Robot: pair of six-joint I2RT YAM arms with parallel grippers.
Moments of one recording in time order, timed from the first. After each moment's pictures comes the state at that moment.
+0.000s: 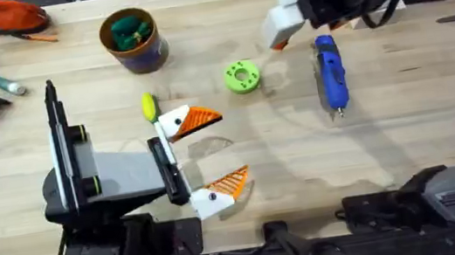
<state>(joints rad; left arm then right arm) -0.01 0.01 0.01 -0.14 1.22 0.10 0.47 1.54 1.59 -1.29 0.07 0.28</state>
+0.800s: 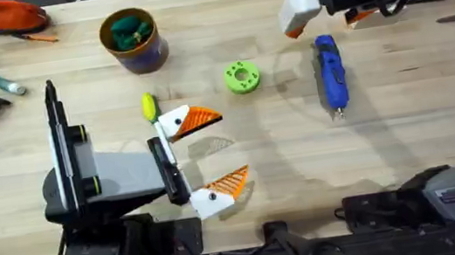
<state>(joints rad) -0.01 0.01 0.01 -0.14 1.22 0.10 0.38 1.54 1.59 -1.29 0.07 0.29</state>
